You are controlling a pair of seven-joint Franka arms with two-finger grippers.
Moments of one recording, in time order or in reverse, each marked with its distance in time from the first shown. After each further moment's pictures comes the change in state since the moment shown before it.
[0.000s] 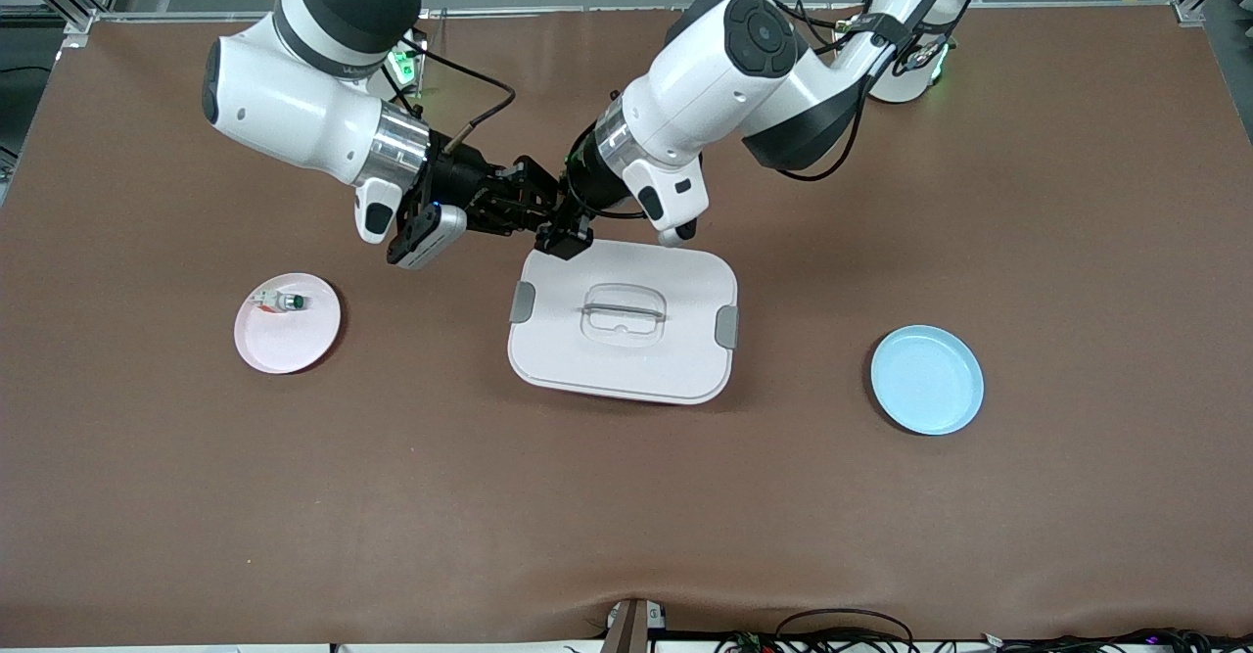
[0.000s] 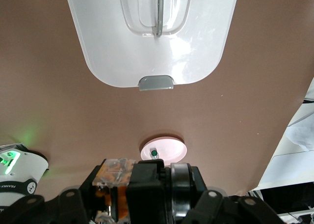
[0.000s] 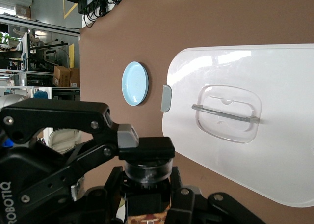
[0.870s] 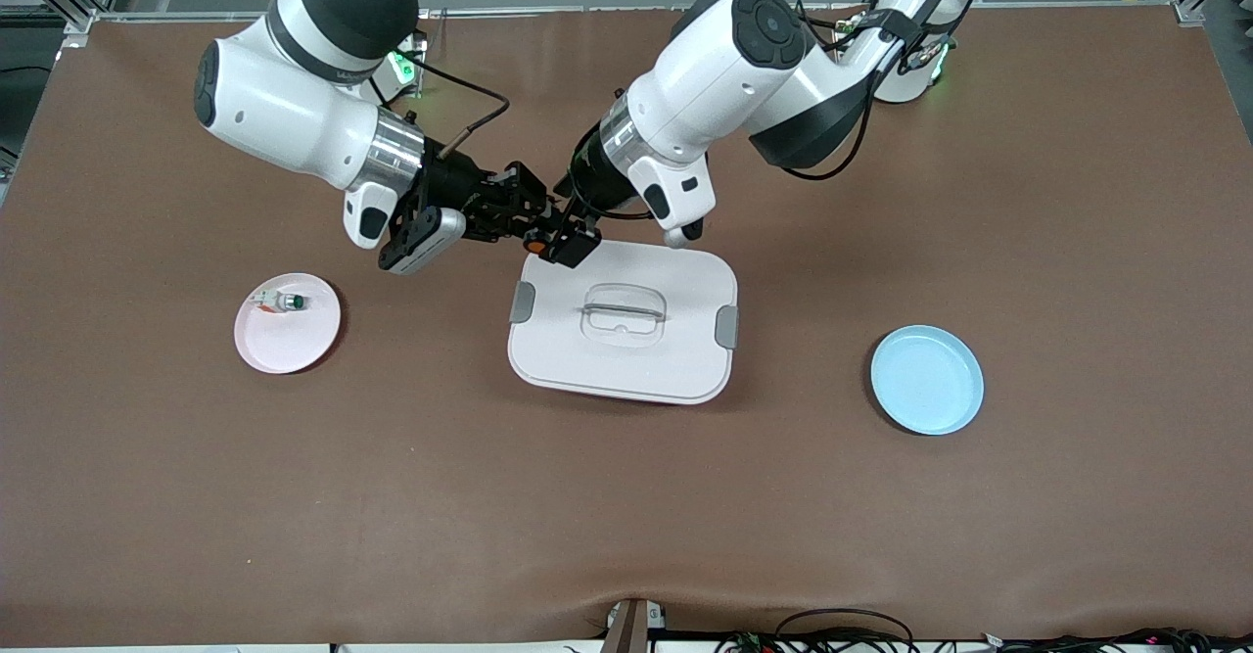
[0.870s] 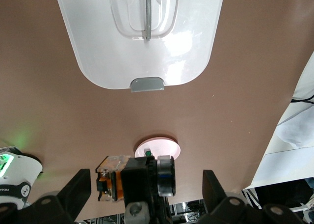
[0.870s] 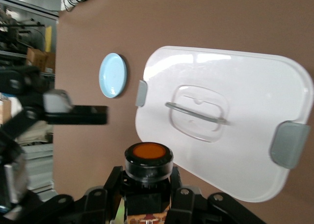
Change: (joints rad) left arm 0.012 -0.009 0.002 0.011 0.021 0.002 0.000; right arm -0.018 0.003 -0.020 0.009 -0.167 -0.068 -0.036
